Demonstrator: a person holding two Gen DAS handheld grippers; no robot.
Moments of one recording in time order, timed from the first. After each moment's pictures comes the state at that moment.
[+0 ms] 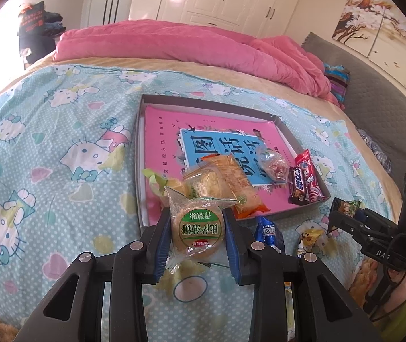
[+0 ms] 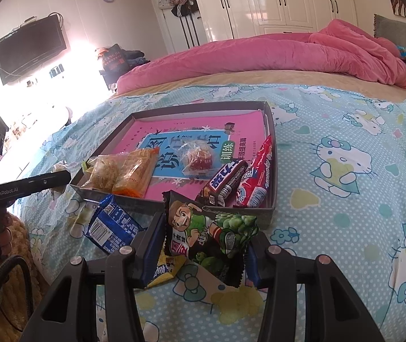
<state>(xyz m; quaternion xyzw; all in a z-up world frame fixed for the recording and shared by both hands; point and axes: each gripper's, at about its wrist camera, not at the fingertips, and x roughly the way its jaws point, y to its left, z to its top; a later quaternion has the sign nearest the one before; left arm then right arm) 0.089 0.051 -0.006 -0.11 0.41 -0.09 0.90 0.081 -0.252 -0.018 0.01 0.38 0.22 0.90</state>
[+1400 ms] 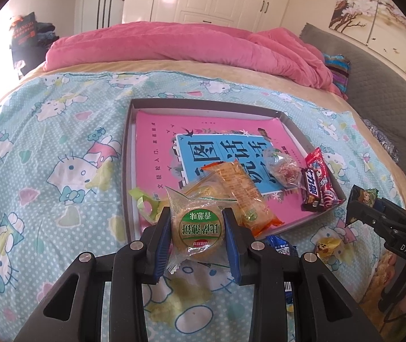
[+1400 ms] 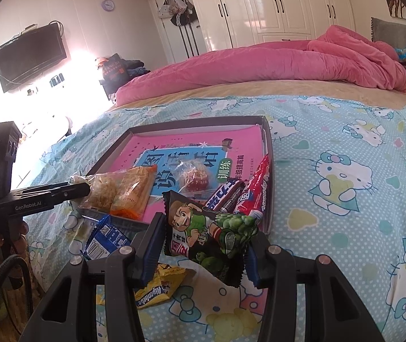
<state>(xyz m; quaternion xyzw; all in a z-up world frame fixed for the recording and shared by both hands) 0.120 0.037 -0.018 -0.07 0.42 -0.08 0.90 0.095 -0.253 -0.013 0.02 0.36 0.22 0.91</state>
